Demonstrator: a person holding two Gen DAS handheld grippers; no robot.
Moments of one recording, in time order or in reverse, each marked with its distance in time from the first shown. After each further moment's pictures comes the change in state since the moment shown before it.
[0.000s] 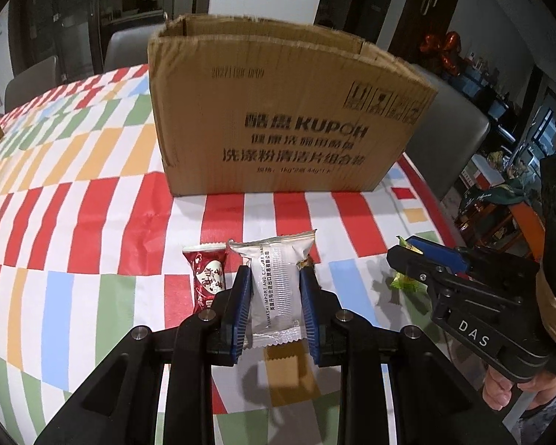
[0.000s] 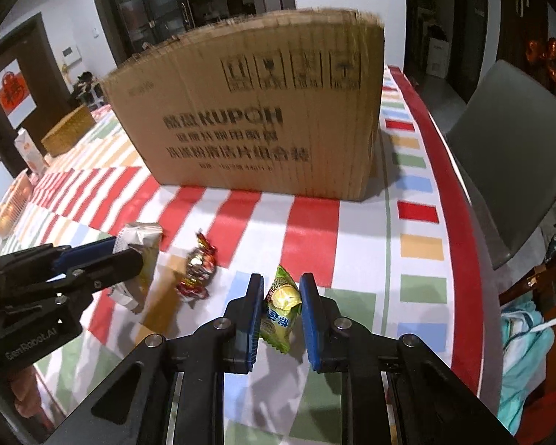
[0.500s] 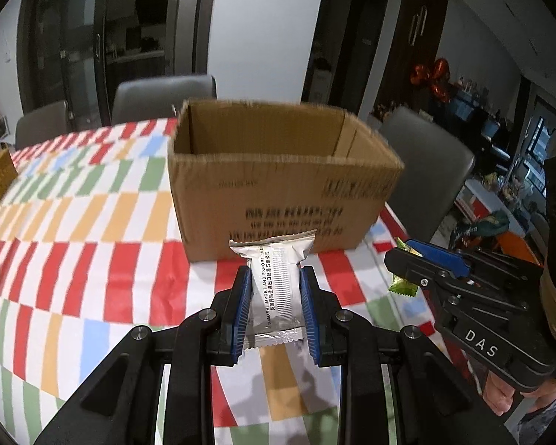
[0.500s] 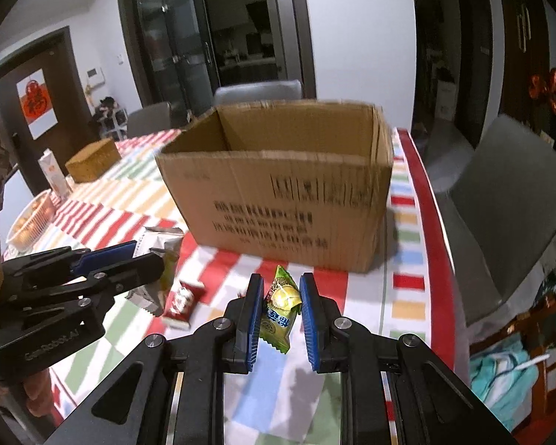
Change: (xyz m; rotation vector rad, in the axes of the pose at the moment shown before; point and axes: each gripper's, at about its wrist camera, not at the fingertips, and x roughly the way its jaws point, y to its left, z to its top) left arm -0.060 -0.008 0.033 0.028 -0.172 0.012; right arm -0.061 0.015 0.033 -0.057 -0.180 0.028
